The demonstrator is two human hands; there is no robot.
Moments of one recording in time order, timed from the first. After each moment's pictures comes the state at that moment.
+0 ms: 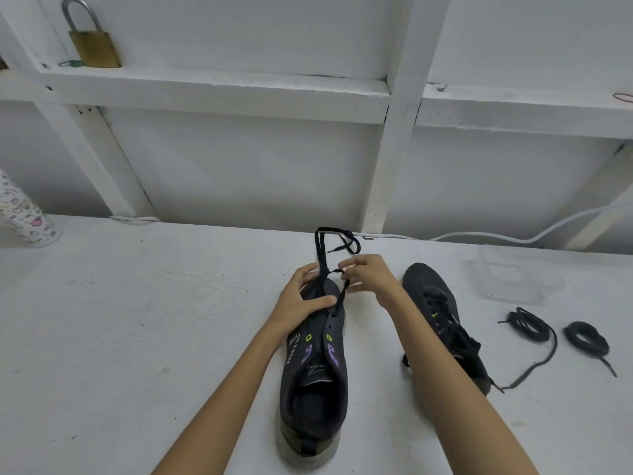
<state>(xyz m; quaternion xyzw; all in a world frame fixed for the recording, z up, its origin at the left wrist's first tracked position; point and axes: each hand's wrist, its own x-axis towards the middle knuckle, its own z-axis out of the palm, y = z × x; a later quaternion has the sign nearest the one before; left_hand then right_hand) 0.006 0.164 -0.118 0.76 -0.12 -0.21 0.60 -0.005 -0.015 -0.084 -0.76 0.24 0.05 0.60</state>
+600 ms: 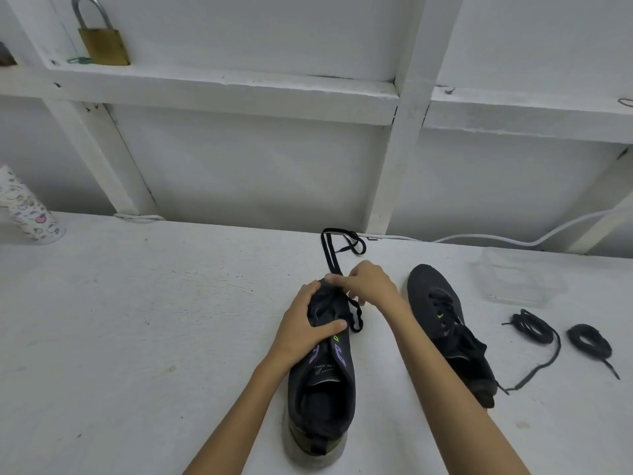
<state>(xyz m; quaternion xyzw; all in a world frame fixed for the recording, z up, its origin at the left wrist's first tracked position) -0.027 0.177 -0.129 0.79 -0.18 -0.16 0.56 -0.009 0.009 -0.078 -0.91 0.22 0.11 0.34</state>
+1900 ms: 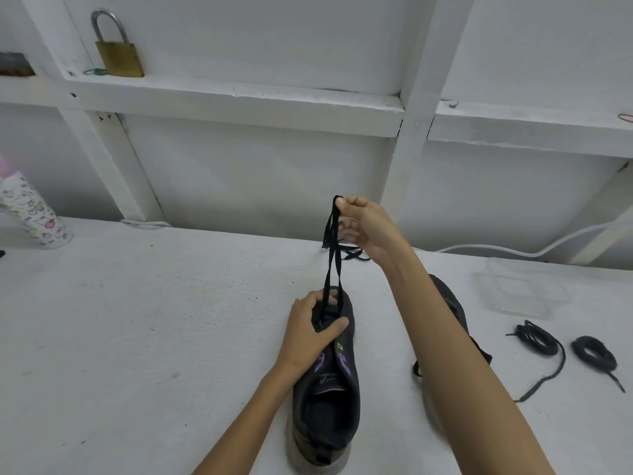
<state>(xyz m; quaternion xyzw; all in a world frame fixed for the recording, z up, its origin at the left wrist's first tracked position) -0.036 0.177 -0.116 0.77 -0.17 -0.09 0.60 0.030 0.018 0.017 -0.62 0.15 -0.02 0.77</state>
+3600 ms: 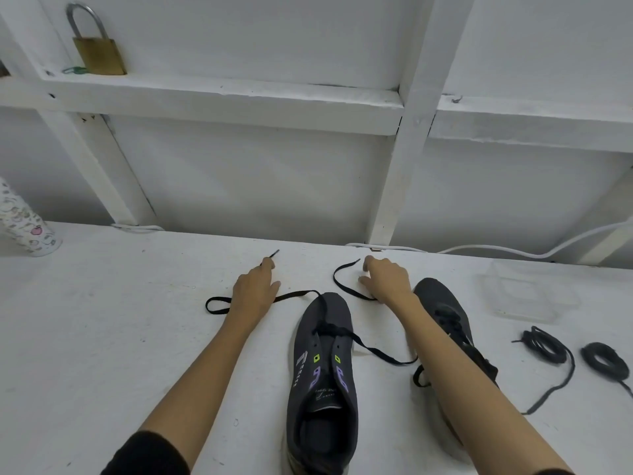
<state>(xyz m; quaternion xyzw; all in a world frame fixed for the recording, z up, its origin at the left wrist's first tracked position) 0.096 0.209 -0.132 0.98 -0.15 0.00 0.16 0.034 -0.041 -0.105 -0.98 0.15 0.06 0.08</state>
